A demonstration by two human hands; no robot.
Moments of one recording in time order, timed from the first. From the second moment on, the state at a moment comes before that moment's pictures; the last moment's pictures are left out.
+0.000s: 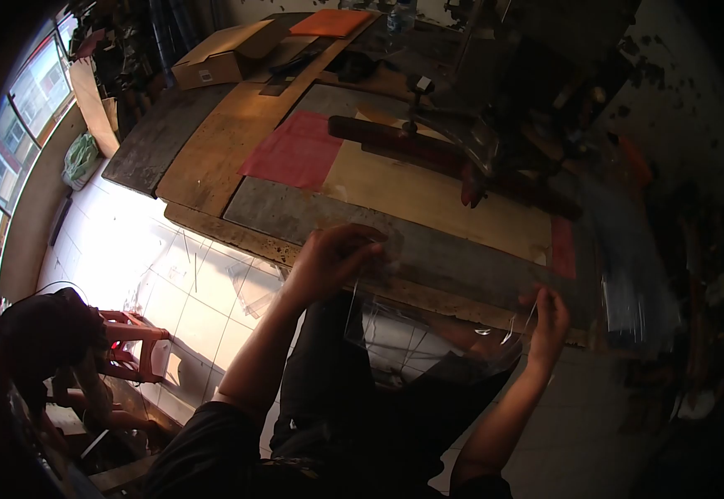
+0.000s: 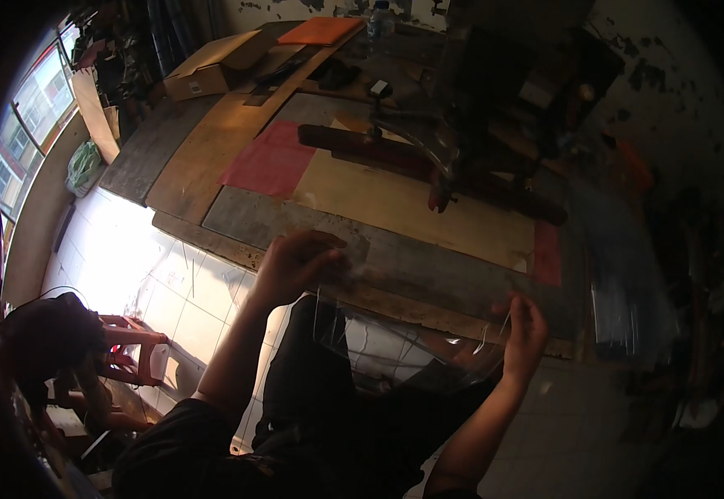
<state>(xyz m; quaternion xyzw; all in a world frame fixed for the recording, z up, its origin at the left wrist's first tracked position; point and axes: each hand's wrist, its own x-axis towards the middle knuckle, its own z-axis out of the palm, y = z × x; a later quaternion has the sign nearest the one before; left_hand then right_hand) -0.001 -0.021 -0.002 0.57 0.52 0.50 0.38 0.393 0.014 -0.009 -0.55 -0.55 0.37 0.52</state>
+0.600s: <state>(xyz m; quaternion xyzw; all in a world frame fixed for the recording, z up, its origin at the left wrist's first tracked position) -0.002 -0.022 -0.001 0.57 0.51 0.51 0.40 0.402 0.014 -0.020 -0.51 -0.55 0.38 0.54</state>
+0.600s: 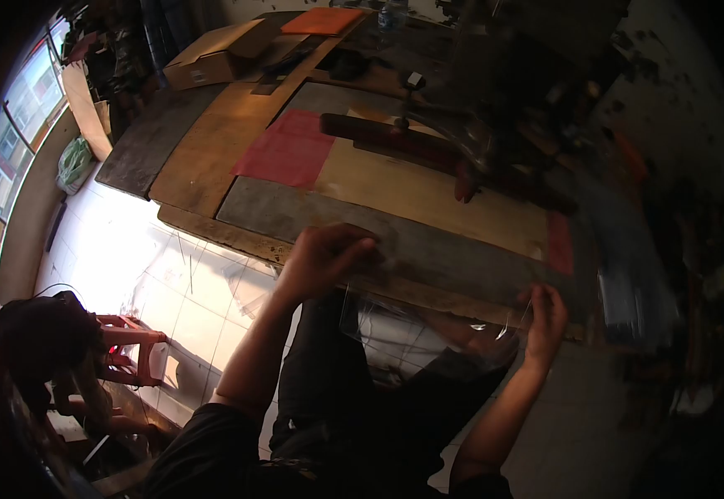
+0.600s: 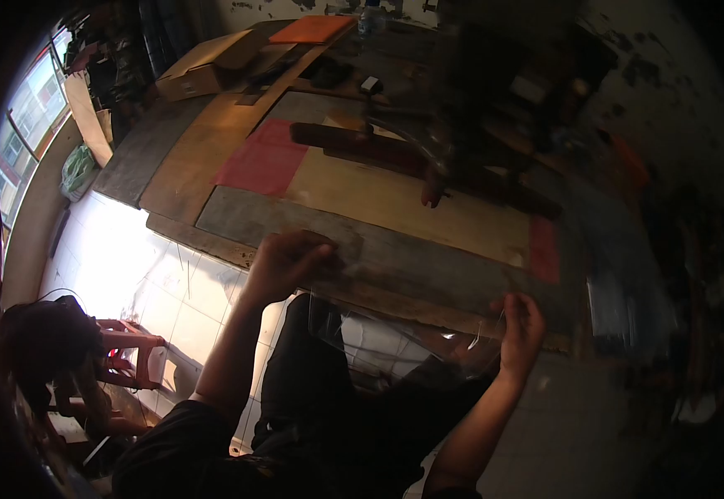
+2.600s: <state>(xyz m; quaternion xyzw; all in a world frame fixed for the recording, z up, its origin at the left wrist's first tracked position) 0.010 -0.035 -0.005 0.62 0.58 0.51 0.13 0.386 0.000 -0.006 -0.49 -0.61 0.33 0.53</state>
